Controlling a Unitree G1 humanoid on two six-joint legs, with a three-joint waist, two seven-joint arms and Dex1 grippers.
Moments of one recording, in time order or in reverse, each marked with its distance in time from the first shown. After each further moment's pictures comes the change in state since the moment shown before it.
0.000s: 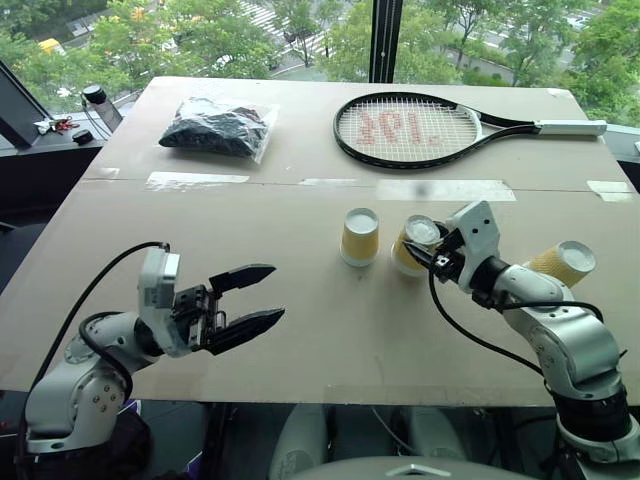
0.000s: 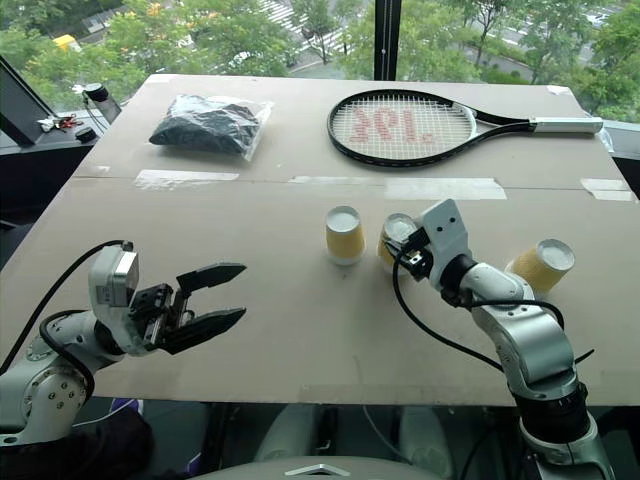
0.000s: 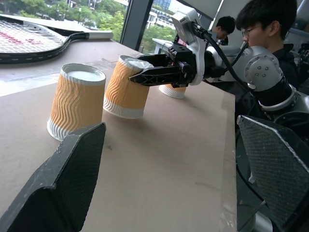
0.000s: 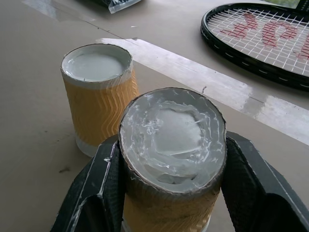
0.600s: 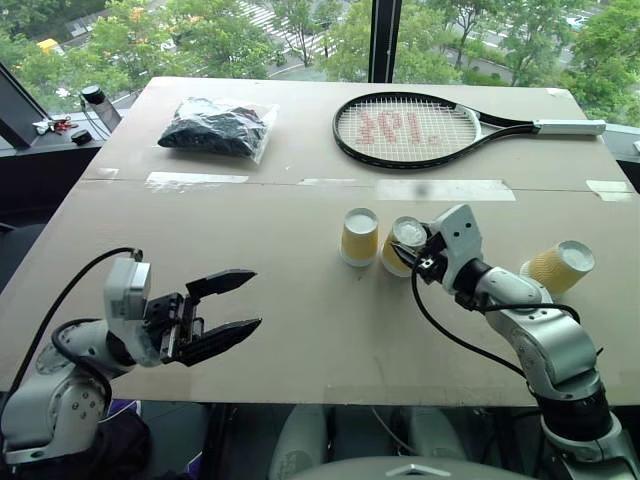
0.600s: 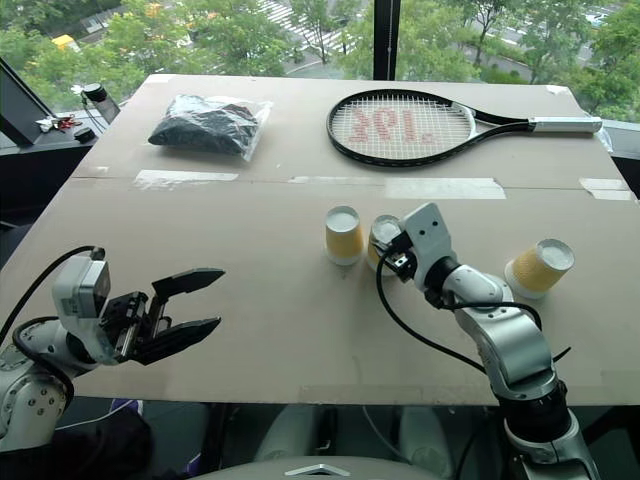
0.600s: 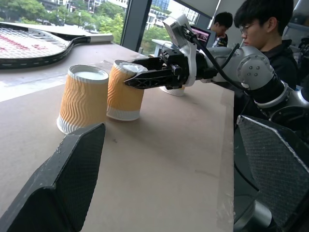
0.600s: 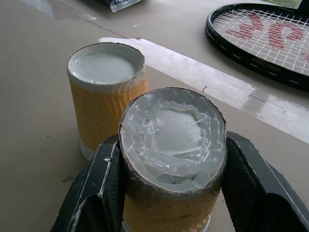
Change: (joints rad) left arm 0.048 0.018 0.077 0.058 0.001 -0.066 -0.100; right arm -0.011 0.058 0.059 0.029 -0.073 -0.020 -0.053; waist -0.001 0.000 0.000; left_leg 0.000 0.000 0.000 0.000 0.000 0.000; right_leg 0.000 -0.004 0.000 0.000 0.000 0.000
